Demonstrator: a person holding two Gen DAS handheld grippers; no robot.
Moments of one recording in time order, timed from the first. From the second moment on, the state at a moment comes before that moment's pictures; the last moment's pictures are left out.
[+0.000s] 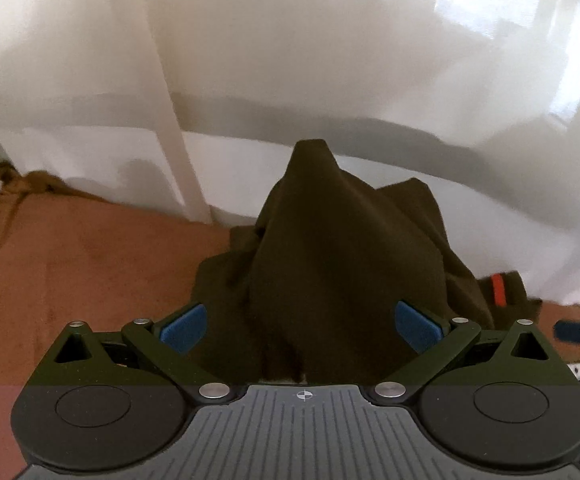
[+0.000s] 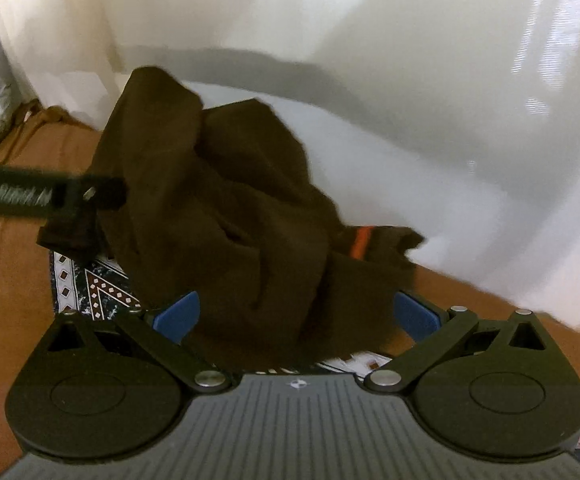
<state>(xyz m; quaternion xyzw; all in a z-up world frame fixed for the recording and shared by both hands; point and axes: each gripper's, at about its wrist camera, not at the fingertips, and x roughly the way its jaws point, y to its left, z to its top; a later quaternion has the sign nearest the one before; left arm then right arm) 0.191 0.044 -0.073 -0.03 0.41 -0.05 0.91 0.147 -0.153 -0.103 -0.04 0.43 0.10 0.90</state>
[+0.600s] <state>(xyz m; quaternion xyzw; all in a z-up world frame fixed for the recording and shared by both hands) 0.198 0.056 -0.079 -0.10 0.42 -0.15 0.89 0.167 -0.156 -0.124 0.06 0.45 0.15 0.88</state>
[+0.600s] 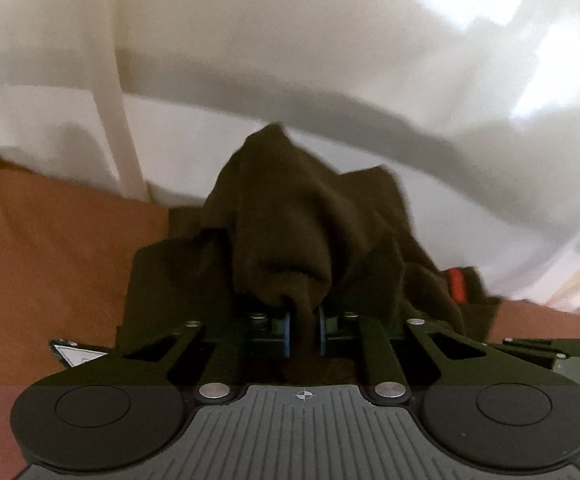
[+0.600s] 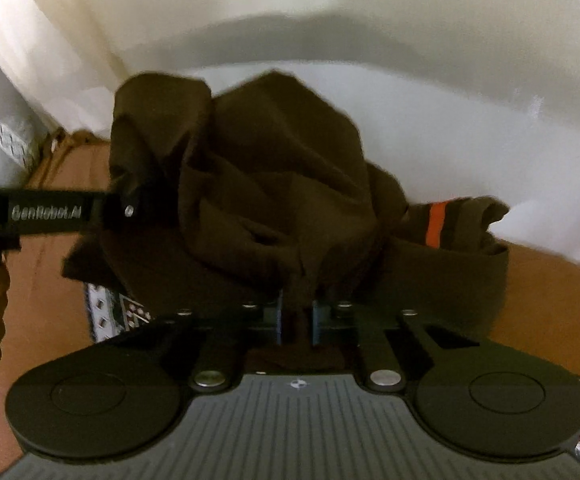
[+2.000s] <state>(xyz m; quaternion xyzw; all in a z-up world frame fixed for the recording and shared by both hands) -0.264 -0.073 0.302 -0.20 0.04 -0.35 0.91 -0.283 -0.393 0.301 -0.02 0.00 0.26 0.96</state>
